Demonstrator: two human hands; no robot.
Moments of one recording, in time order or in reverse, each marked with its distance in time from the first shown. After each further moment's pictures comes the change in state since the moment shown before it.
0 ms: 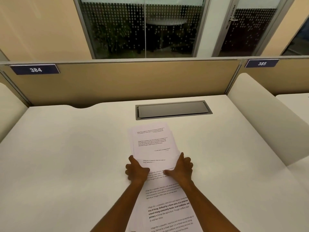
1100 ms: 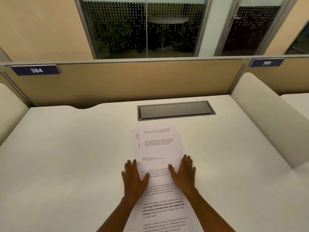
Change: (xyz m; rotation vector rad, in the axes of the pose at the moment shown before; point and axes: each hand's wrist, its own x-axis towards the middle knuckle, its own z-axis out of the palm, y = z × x) left_hand 0.027 -0.067 0.007 0.243 0.023 0.458; right_hand 0.012 0.020 0.033 0.088 0.101 -0.116
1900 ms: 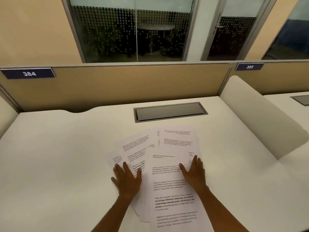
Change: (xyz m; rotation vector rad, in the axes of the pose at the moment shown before) left_hand 0.005 -0.015 -0.028 0.103 -0.002 -0.162; right_hand -0.013 0.021 -0.026 0.022 0.030 0.152
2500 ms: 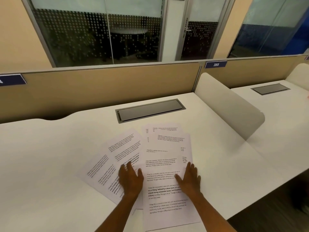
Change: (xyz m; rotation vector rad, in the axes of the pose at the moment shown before) left_hand -0.041 0.029 0.010 -0.158 -0.002 0.156; right_hand -0.072 0.043 0.007 -0.115 0.021 0.109
